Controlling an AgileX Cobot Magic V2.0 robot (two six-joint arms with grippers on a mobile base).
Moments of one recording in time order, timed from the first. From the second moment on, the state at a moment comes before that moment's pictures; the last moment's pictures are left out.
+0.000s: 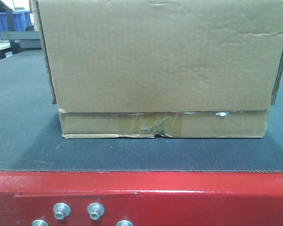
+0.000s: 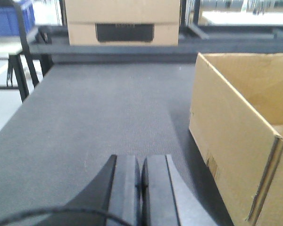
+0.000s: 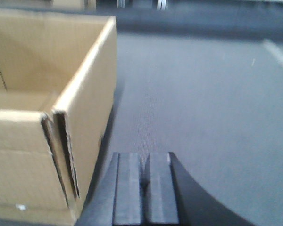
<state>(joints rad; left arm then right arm) -0.07 0.38 -0.51 0.16 0.32 -0.14 0.07 0.37 -0.50 0.11 0.41 -0.10</state>
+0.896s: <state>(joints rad) -0.06 0.25 -0.49 0.16 0.34 -0.14 0.07 0.26 -0.50 0.11 0.40 -0.10</state>
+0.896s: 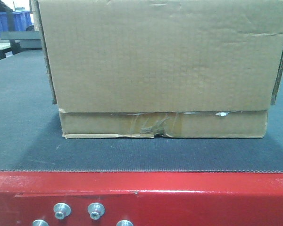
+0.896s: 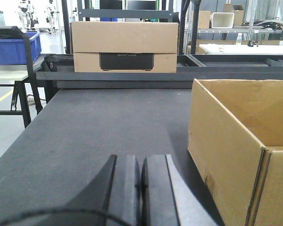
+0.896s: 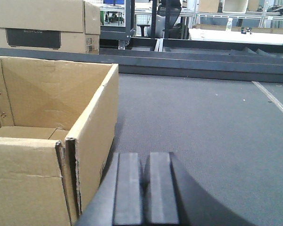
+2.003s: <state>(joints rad) 0.13 0.01 0.00 -0.02 0.10 0.09 0.07 0.26 -0.50 0.11 0.40 -0.10</state>
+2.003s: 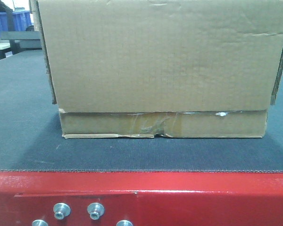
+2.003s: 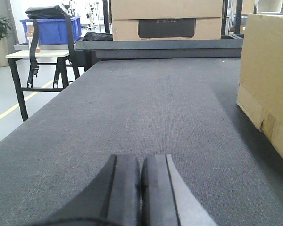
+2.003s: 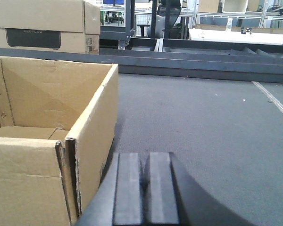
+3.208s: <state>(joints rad) 0.13 0.01 0.00 -0.02 0.10 0.09 0.02 0.01 -0.11 0.11 0.22 -0.14</state>
